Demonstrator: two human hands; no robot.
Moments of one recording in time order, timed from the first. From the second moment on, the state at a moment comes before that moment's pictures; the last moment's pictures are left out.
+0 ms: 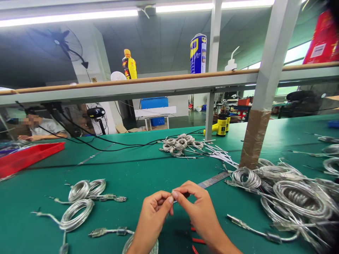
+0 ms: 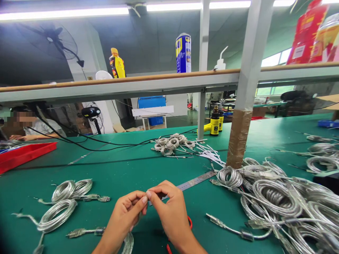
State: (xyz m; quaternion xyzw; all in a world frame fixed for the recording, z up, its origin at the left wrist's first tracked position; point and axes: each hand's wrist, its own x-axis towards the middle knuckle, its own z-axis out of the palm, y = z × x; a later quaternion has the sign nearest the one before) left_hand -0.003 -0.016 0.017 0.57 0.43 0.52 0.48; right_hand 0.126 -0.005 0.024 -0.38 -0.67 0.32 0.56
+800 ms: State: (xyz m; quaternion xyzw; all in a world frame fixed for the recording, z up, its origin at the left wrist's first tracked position) left_hand 0.002 -0.027 0.029 0.52 0.45 0.58 0.42; right_hand 0.126 0.007 0.016 -0.35 -0.45 0.56 0.60
